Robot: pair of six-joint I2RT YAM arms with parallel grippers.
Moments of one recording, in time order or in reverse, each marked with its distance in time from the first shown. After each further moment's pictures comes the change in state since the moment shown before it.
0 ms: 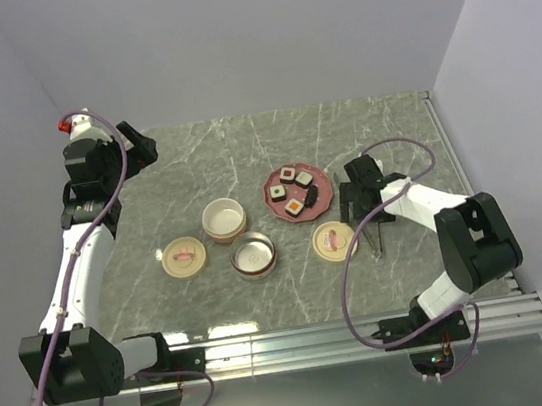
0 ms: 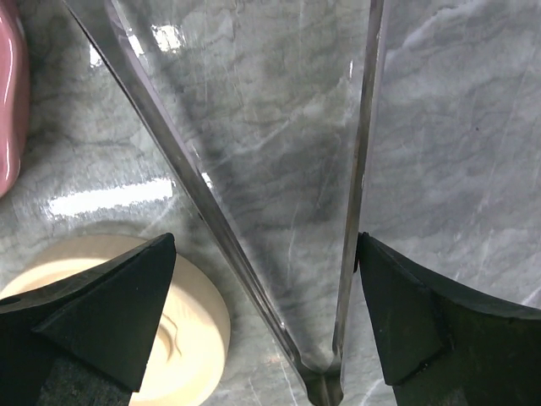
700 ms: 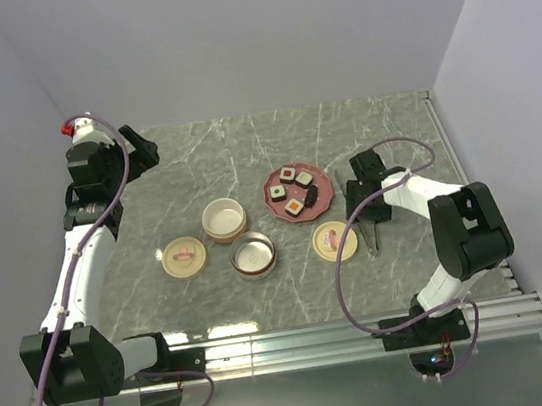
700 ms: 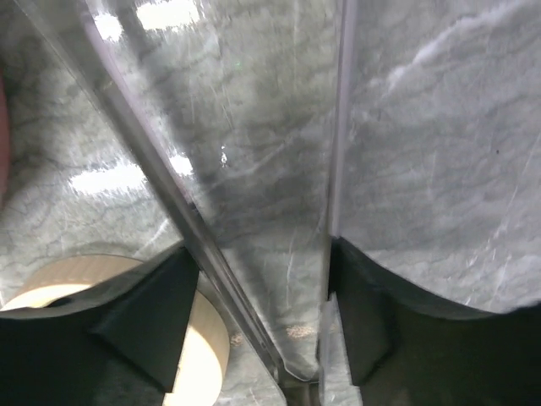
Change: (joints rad) left arm 0.000 -0.002 -0.031 0.014 0.000 0.000; right arm -0.072 0.084 0.047 -0.014 -0.095 -0.016
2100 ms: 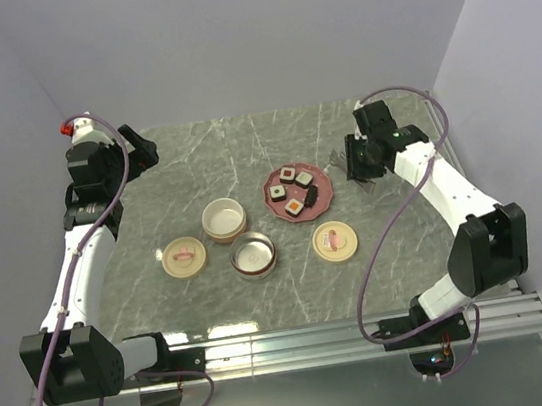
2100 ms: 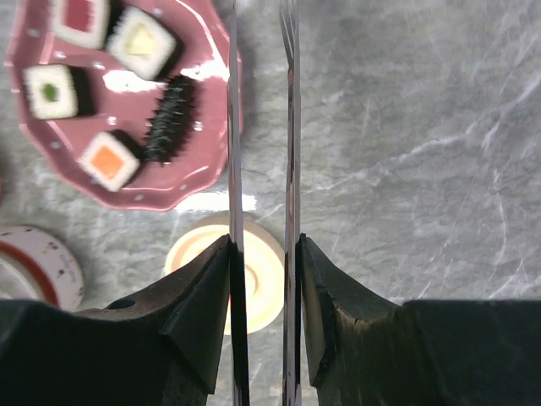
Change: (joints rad) left arm 0.000 0.000 0.000 0.005 -0.010 0.000; right arm 0.008 -0.111 0.393 -0.287 -0.103 -0.111
